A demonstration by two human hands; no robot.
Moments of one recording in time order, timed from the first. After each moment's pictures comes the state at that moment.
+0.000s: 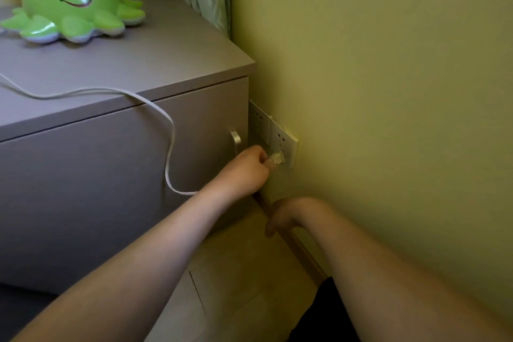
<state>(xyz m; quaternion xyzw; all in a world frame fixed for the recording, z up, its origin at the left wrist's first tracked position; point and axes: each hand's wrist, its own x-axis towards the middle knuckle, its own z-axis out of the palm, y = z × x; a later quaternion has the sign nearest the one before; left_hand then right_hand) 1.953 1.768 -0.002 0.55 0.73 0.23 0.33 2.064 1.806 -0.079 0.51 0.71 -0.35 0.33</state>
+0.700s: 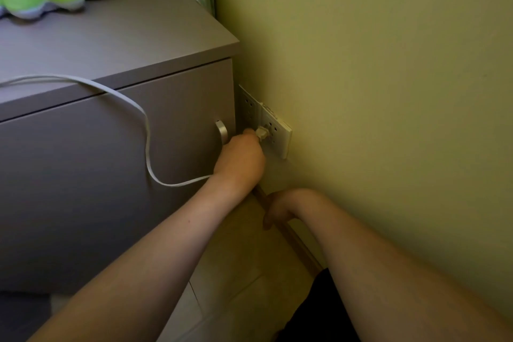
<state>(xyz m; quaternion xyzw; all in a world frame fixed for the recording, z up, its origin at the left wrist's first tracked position) 1.973 1.787 -0.007 0.55 0.79 0.20 0.18 2.071 1.821 -0.100 0.48 0.72 -0.38 0.32</state>
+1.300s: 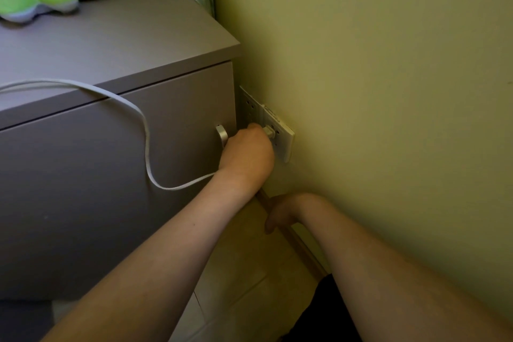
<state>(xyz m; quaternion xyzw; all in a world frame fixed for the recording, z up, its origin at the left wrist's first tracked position) 1.978 1.800 0.008 0.55 0.80 0.17 0.16 2.070 1.822 -0.094 0.45 0.75 -0.37 0.32</state>
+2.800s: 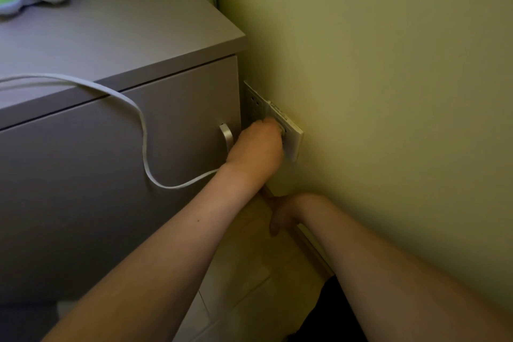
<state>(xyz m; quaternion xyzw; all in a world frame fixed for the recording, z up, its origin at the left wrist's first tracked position) 1.972 1.817 -0.002 0.62 0.75 0.16 0.15 2.060 1.825 -0.102 0.44 0.75 -0.36 0.34</state>
